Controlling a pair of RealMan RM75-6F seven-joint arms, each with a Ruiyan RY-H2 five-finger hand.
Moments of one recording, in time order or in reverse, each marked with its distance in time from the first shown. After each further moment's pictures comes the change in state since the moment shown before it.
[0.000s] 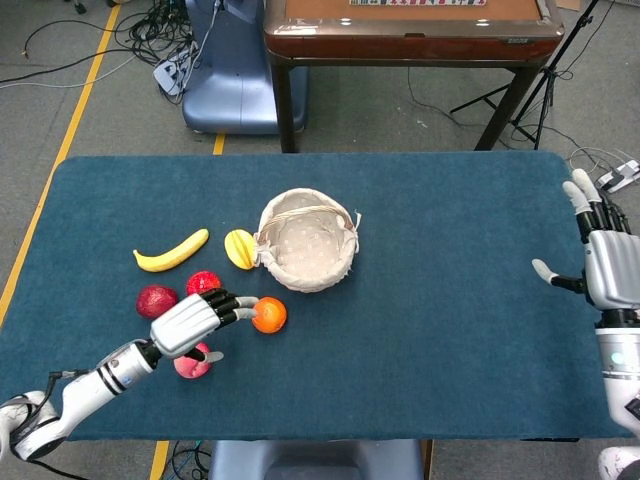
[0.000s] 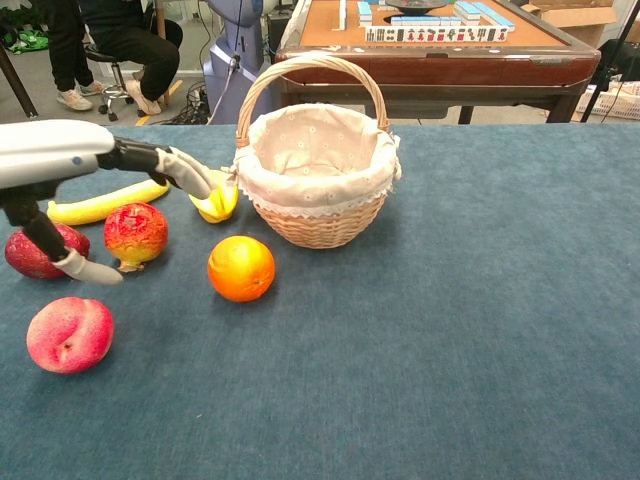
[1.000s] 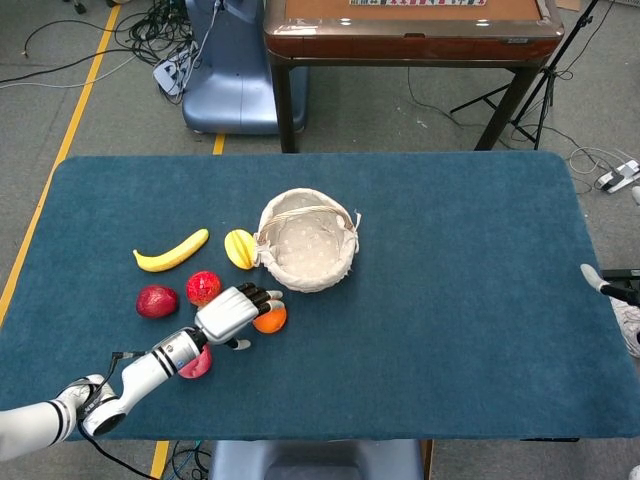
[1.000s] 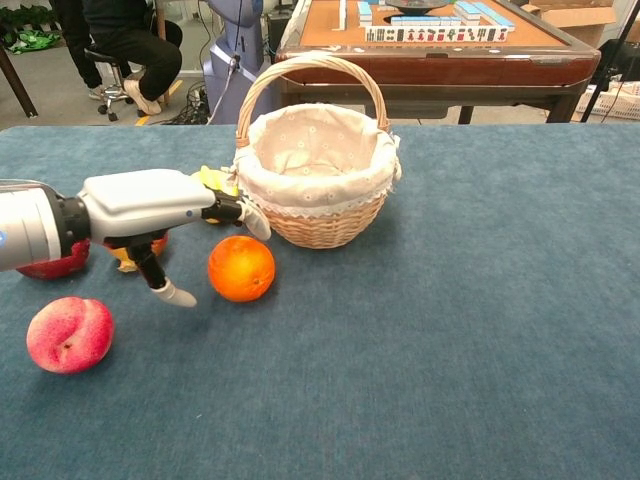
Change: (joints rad) left arm -0.132 -0.221 0.001 0.124 -0.235 -0.178 0.223; right arm -0.140 0.039 0.053 0.046 -0.013 0.036 0.128
